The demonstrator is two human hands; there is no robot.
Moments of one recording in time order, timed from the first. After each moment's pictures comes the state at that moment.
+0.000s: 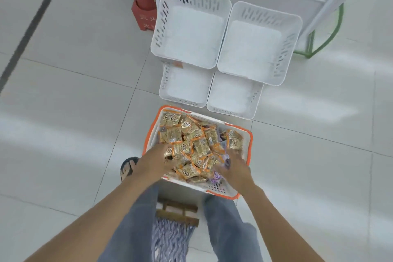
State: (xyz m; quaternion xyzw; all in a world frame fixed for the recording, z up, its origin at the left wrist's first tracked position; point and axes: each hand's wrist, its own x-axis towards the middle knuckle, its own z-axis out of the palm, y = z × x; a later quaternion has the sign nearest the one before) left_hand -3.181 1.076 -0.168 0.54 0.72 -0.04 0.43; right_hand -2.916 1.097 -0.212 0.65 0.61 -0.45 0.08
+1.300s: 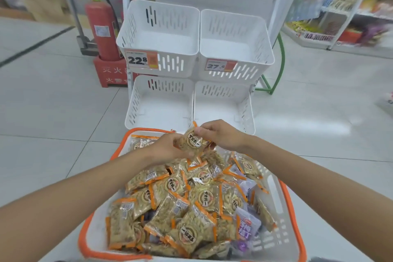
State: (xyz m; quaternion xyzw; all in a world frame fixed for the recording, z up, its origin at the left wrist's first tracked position) left_hand -3.166 1.150 -0.438 0.62 0.54 0.20 0.53; right_hand -2.974 1.166 -0.402 0.51 0.71 -0.44 -0.19
